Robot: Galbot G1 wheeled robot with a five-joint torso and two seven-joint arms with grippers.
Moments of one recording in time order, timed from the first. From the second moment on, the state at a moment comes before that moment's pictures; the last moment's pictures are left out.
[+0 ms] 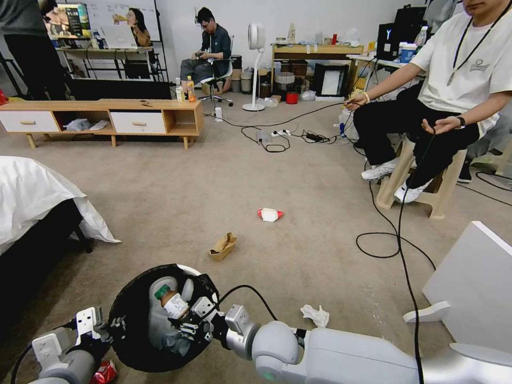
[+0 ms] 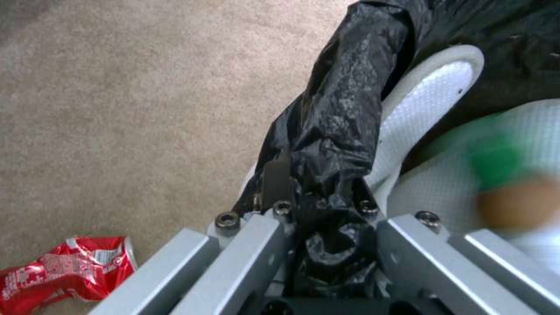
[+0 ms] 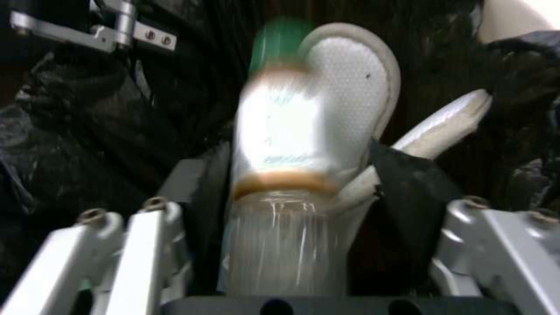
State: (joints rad) left arm 1.54 -1.39 -0.92 -2.15 -0.63 0.74 -0.08; right arm -0.35 1.12 -0.97 1.70 0.84 -0.12 0.20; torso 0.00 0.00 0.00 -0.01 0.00
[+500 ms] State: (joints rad) left arm 1.54 -1.40 -0.93 -2.14 -0.62 0.74 -0.08; right arm -0.35 1.09 -0.93 1.73 0.84 -0.12 0.21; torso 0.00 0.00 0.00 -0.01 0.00
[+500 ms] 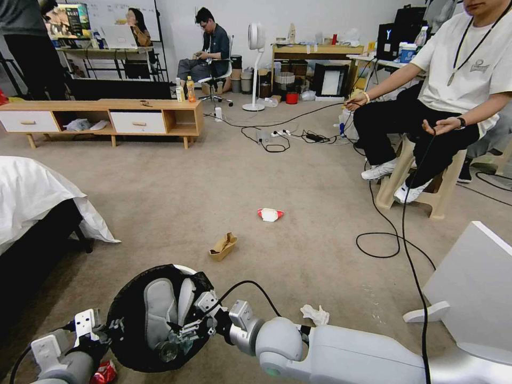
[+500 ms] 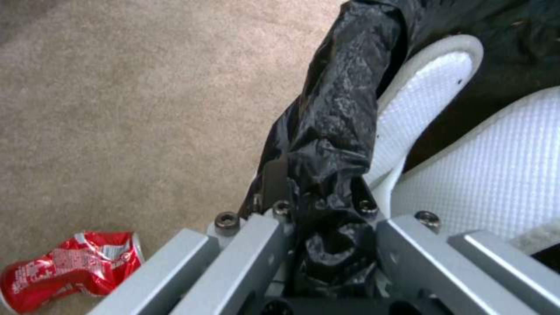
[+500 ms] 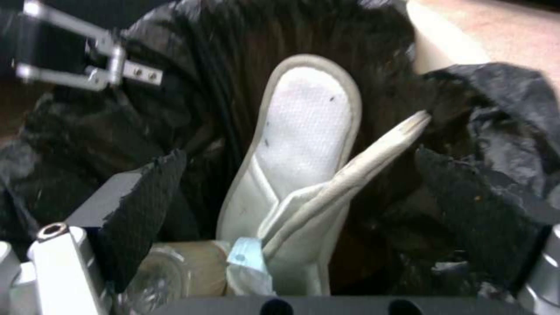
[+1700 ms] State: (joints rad) left arm 1.56 -1.39 -0.95 -2.12 -0.58 0.74 -0.07; right arm -0.44 0.86 -0.43 2.03 0.90 -0.06 0.23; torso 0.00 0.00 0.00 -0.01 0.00
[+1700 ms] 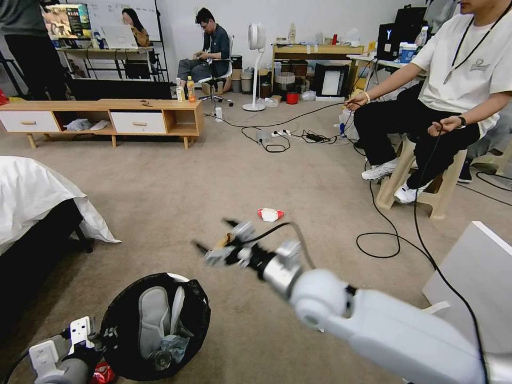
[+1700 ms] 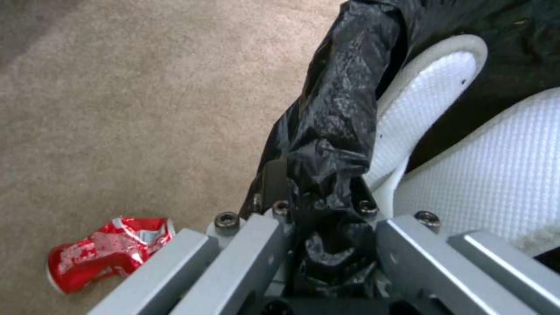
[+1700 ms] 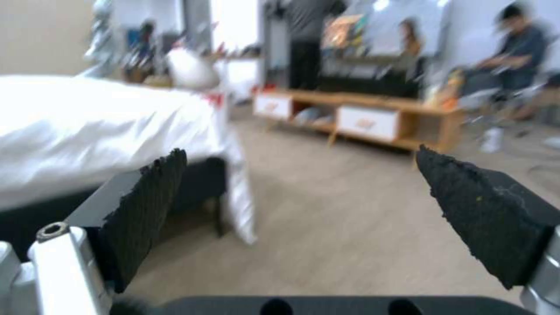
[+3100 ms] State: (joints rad) left arm 1.66 -1.47 -0.96 -2.22 -0.52 0.73 -0.06; right arm -1.52 1.03 0.64 2.28 0.19 0.18 0.35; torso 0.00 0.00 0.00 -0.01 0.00
